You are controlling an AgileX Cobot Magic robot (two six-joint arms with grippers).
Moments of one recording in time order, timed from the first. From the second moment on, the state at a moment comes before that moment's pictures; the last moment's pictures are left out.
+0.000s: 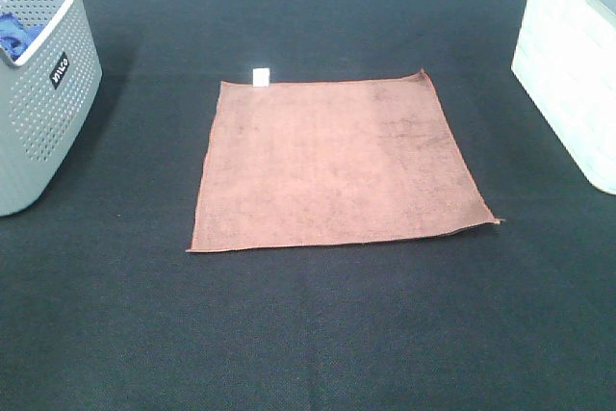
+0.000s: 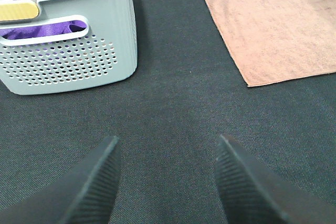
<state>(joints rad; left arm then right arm) -0.01 0.00 -0.50 -0.14 1.06 0.11 -0.02 0.00 -0.51 0.16 1.07 -0.17</state>
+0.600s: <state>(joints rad) -0.01 0.00 -0.50 -0.14 1.06 0.11 -0.02 0.00 -0.51 0.16 1.07 -0.17</state>
